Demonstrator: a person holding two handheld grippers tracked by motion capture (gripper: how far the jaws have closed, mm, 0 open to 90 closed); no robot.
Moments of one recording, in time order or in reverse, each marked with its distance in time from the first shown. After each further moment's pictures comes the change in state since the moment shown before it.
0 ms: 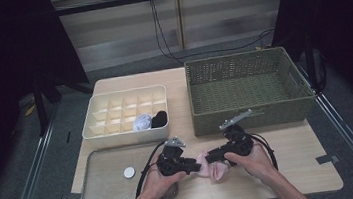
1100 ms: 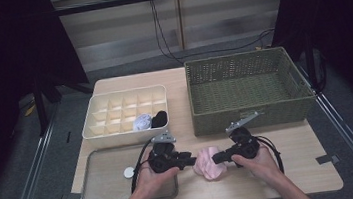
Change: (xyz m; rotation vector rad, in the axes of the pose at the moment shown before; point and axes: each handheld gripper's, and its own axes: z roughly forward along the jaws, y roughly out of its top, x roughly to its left) left arm -0.011 0.014 -0.036 -0.118 -0.032 0.024; right arm -0.008 -0.016 -0.007 0.004 -0.026 0.010
